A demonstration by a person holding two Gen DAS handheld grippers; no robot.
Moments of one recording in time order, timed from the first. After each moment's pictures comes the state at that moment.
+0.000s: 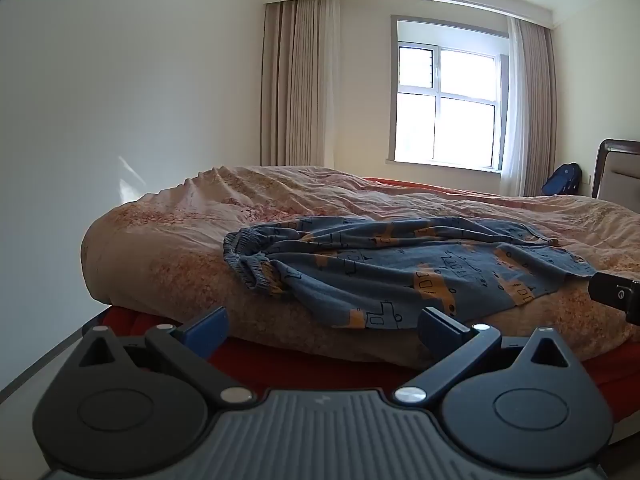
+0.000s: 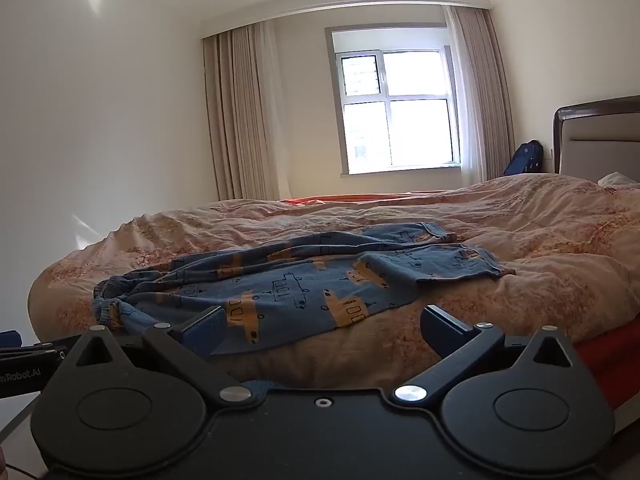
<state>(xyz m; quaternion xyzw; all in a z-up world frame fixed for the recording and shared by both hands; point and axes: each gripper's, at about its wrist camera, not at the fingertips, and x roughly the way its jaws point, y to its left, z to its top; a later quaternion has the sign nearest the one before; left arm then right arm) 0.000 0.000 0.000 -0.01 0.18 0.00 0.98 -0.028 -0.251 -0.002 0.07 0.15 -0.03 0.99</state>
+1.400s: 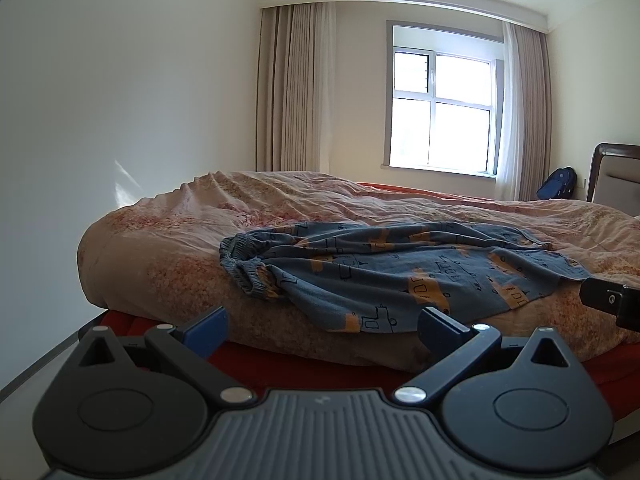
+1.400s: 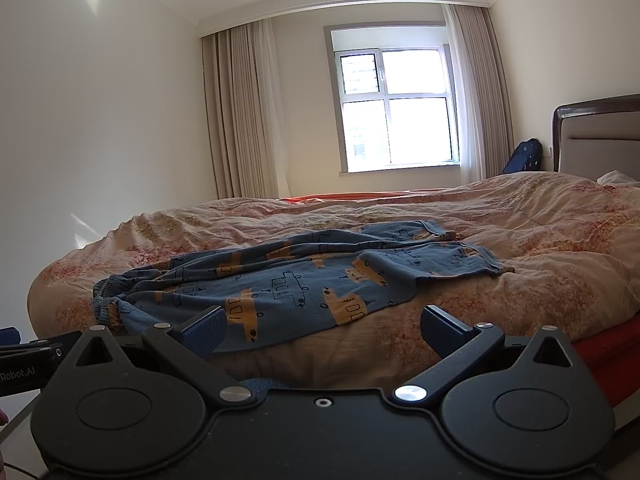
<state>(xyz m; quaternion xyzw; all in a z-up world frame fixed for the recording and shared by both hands) -0.003 0.002 0.002 -0.01 0.17 -0.01 0.98 -0.028 -0.251 -0.002 0.08 0.15 -0.03 0.99</state>
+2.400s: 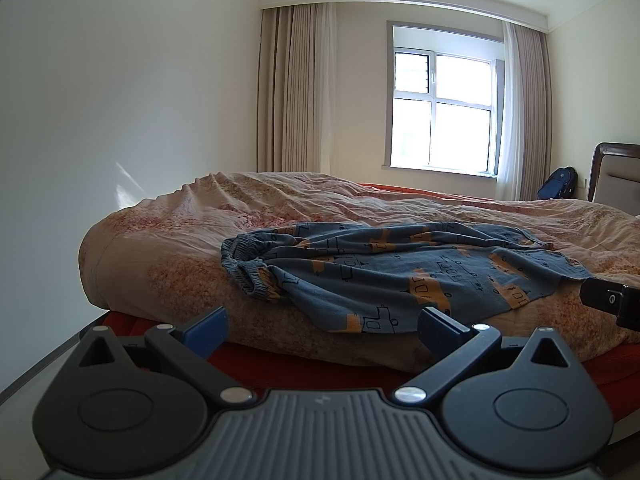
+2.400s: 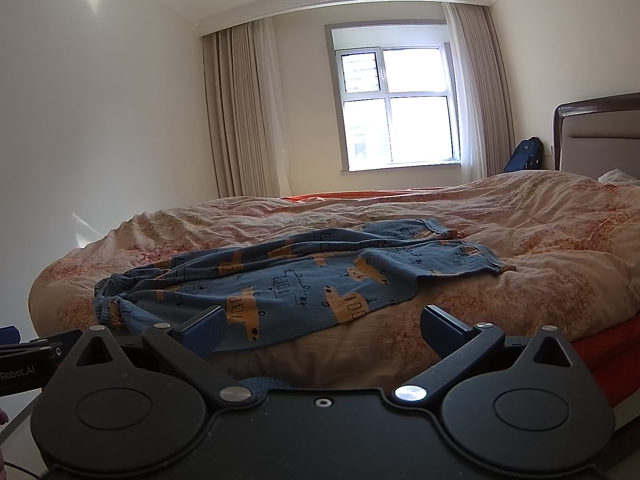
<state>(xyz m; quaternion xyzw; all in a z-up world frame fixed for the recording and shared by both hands) -0.003 0.002 0.002 -0.01 0.17 -0.01 0.98 -0.028 -0.250 -0.004 0.08 0.15 -0.03 0.98</state>
